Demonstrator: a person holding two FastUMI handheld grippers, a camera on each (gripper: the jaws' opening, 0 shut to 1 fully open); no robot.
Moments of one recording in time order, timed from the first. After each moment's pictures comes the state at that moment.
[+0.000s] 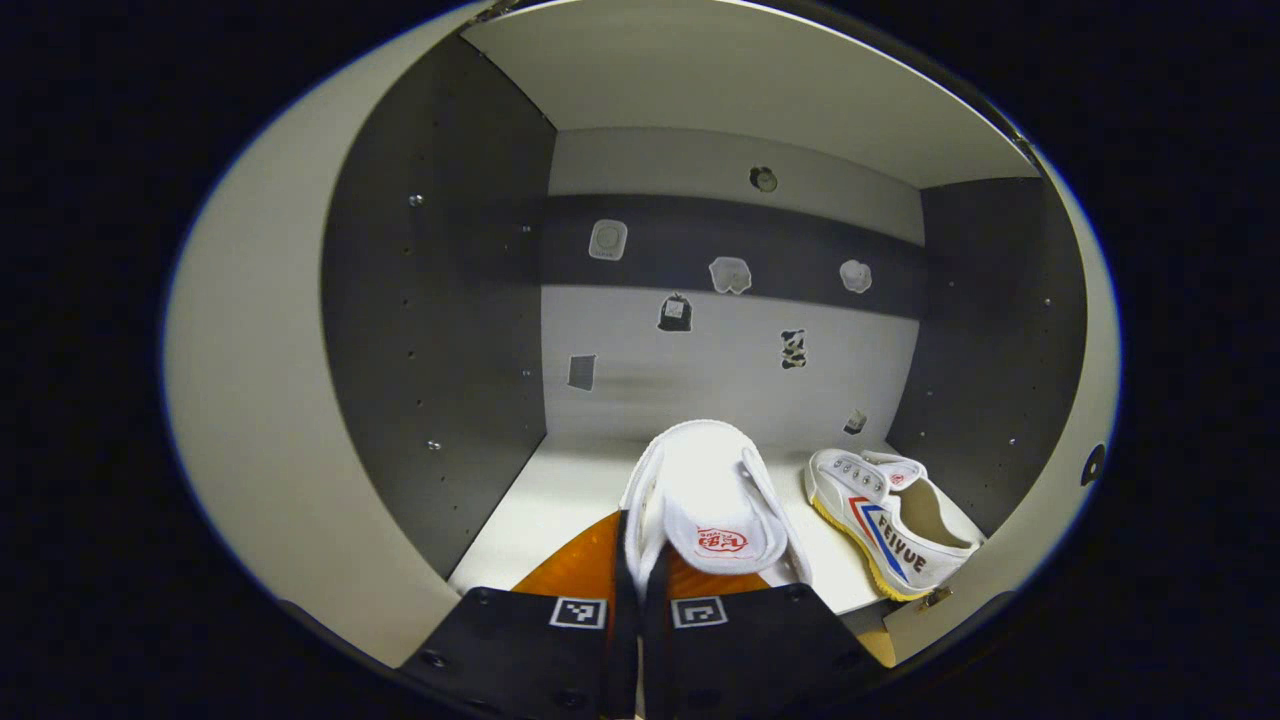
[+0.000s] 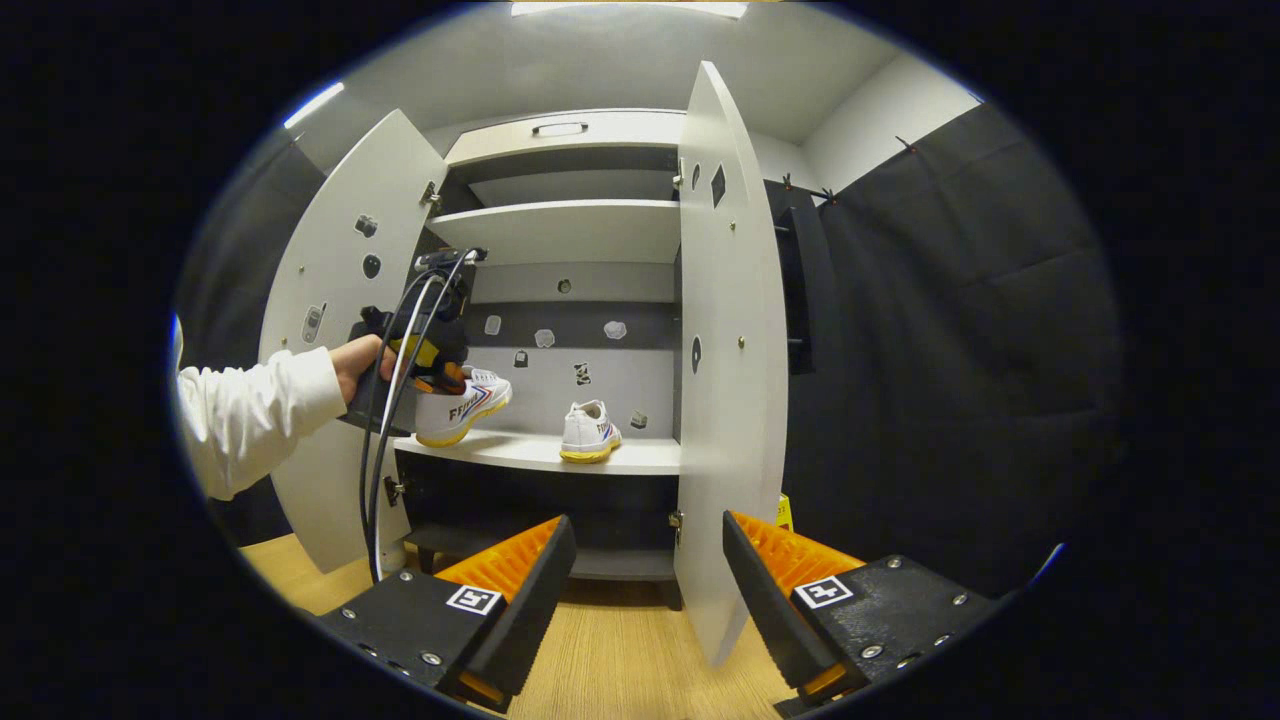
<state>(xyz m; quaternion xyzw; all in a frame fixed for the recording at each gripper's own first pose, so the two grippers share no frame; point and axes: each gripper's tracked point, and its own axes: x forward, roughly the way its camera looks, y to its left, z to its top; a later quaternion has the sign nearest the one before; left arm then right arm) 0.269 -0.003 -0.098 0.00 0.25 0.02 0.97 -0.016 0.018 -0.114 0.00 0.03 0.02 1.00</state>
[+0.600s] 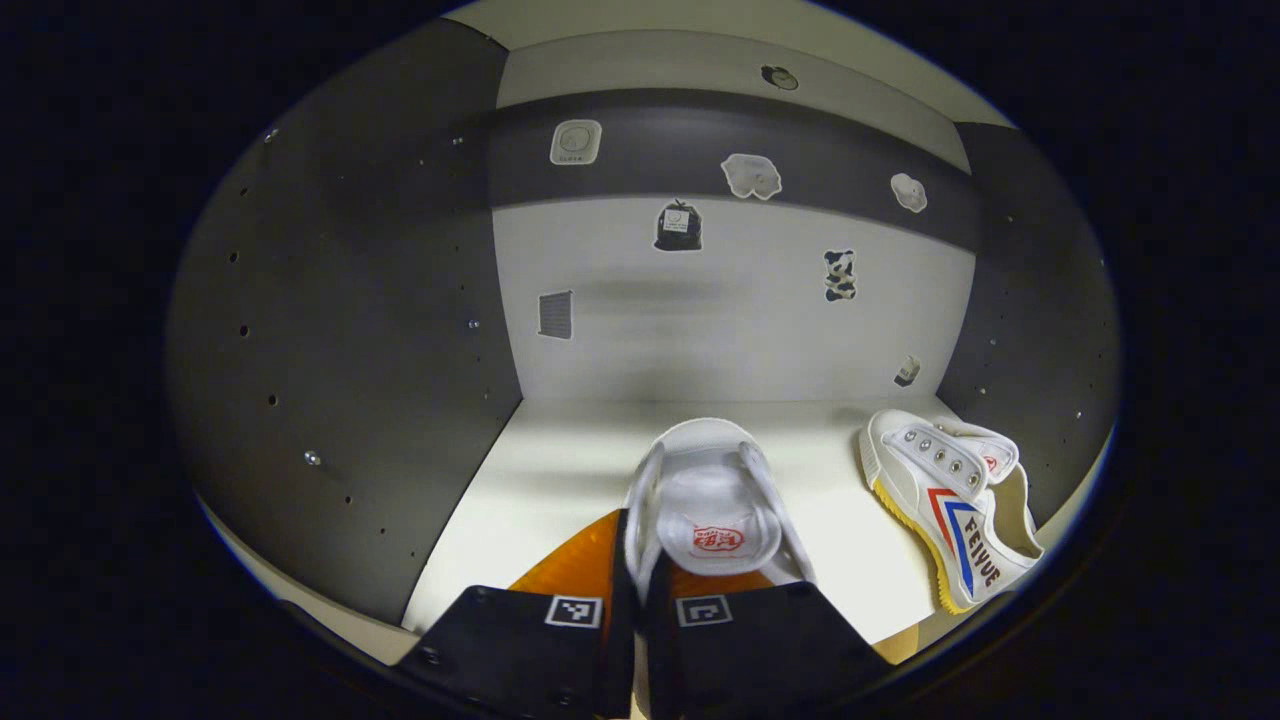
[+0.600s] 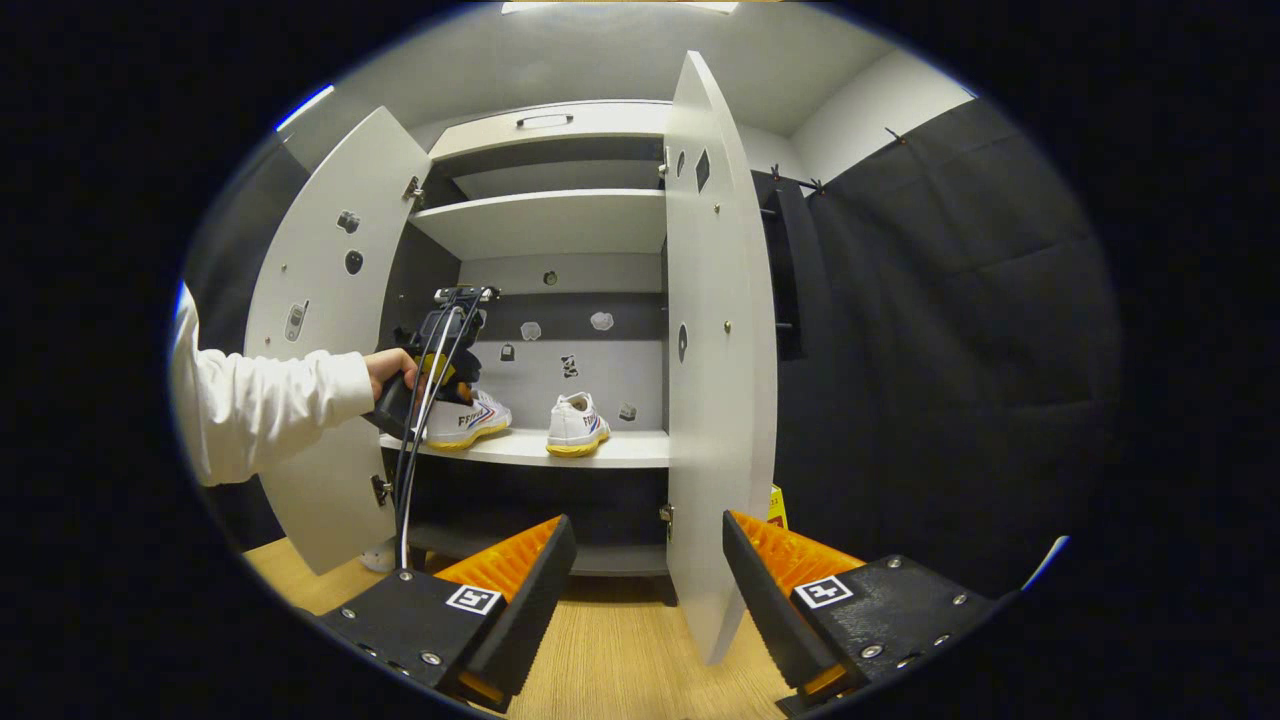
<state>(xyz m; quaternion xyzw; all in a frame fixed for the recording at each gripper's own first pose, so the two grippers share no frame) 0.312 -0.003 -0.152 0.03 0.33 0.01 0.94 -0.008 0.017 -0.122 0.01 0.04 0.01 1.00</state>
